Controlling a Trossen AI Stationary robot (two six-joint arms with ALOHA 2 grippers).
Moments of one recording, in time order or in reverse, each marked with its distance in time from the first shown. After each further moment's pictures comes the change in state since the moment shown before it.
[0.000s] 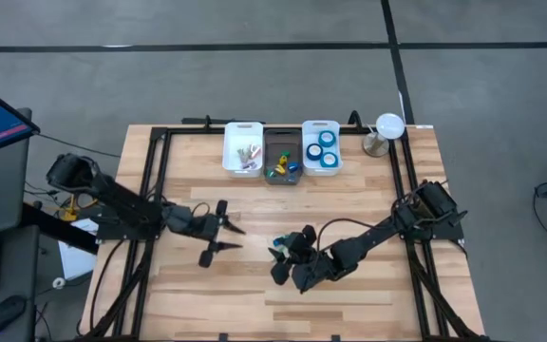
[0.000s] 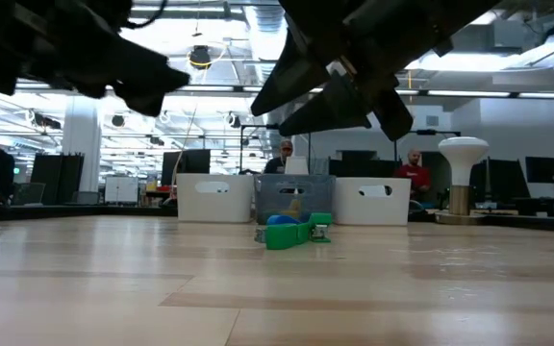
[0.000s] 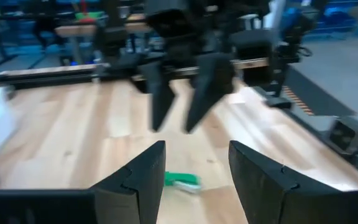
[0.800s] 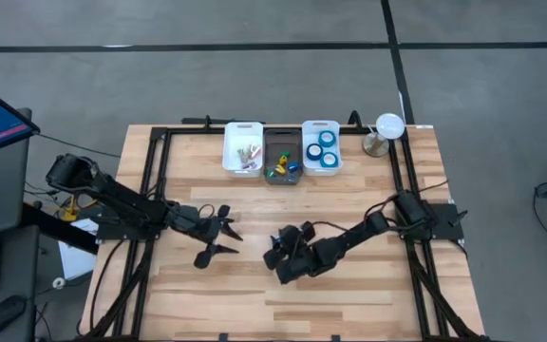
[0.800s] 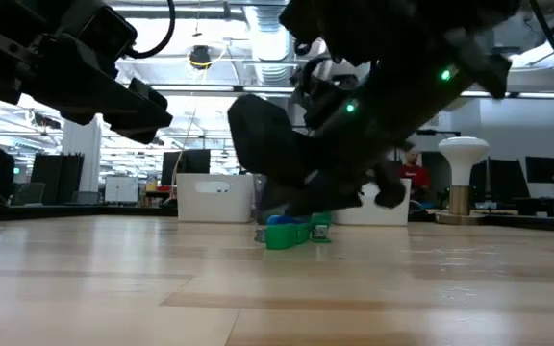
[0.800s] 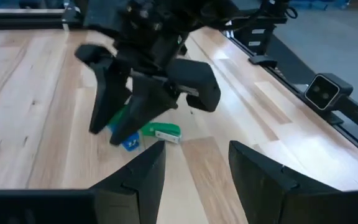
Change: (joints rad) left arm 0.051 0.000 0.000 -0.169 0.146 -0.060; right arm -0.087 0.211 0.064 -0.090 0.047 0.188
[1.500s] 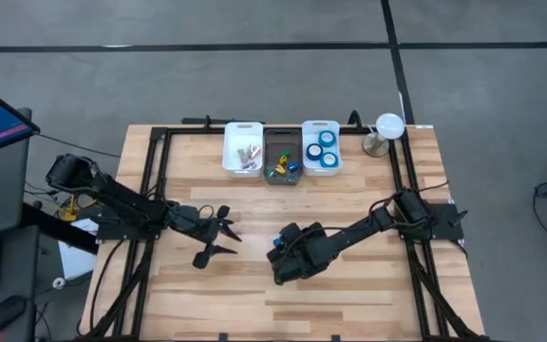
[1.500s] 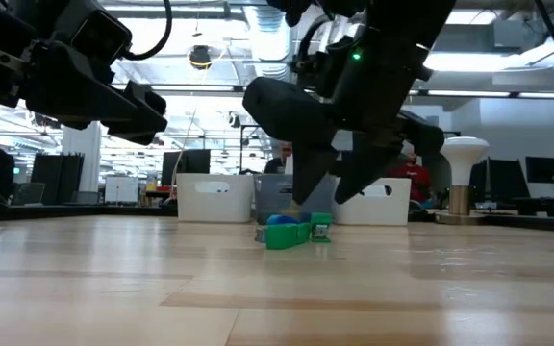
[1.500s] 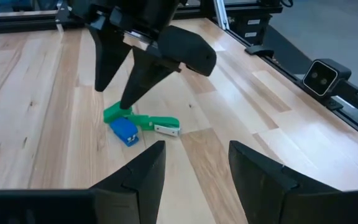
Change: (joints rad) left arm 0.002 0.000 -0.014 -0.002 0.023 0.053; right arm 0.000 -0.015 0.289 -0.753 -0.229 0.248
